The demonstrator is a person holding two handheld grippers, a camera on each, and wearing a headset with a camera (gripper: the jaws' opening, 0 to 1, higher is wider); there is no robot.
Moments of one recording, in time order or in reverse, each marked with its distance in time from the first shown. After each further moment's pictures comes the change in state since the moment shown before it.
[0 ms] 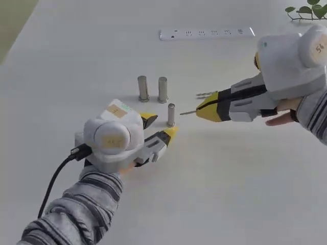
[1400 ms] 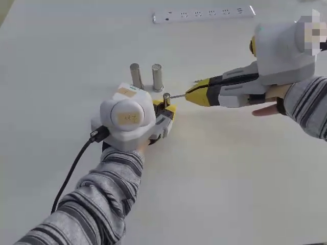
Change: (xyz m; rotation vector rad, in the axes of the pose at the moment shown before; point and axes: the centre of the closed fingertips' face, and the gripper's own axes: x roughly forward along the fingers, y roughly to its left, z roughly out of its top) left arm 0.036 0.005 0.000 -0.108 -0.005 0.046; right arm 0.019 -0.013 0.001 0.119 -0.118 0.026
